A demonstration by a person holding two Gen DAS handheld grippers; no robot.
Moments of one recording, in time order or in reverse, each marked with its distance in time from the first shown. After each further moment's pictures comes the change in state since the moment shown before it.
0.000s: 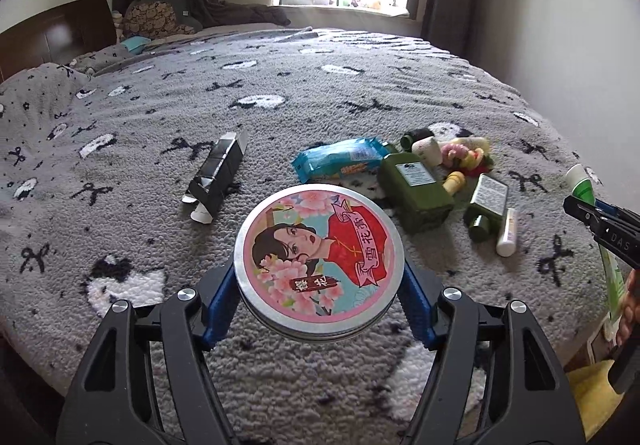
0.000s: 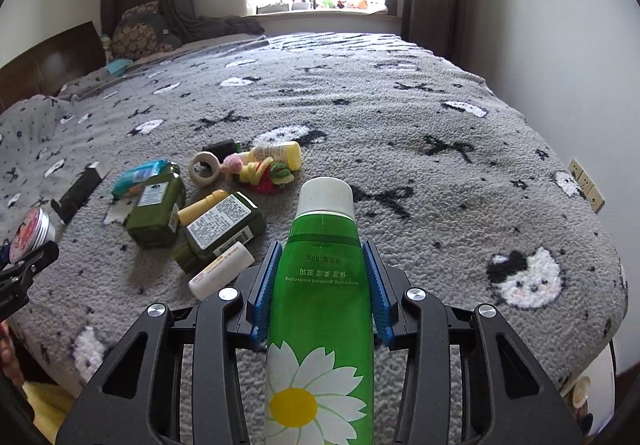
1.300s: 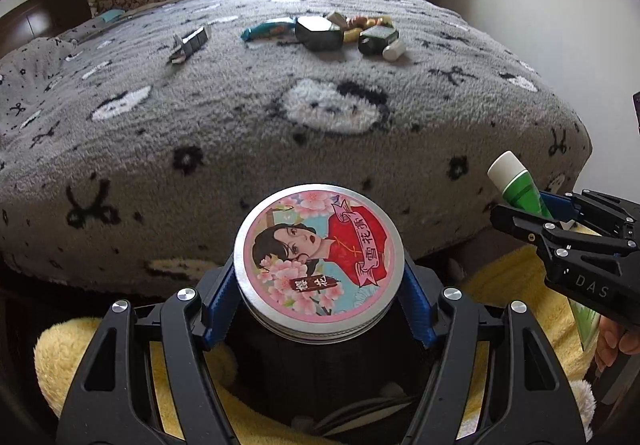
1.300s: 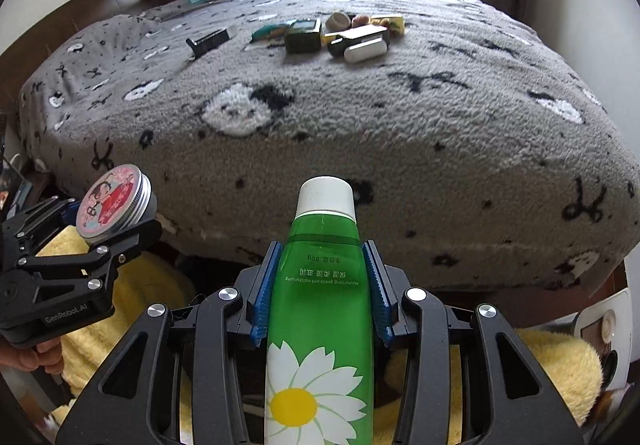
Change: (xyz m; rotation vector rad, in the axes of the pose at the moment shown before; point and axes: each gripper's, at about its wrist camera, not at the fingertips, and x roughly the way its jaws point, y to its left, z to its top) left arm -0.090 -0.049 -0.177 0.080 0.192 -0.089; right arm -0.093 0.057 -0.176 -0.128 0.219 0.211
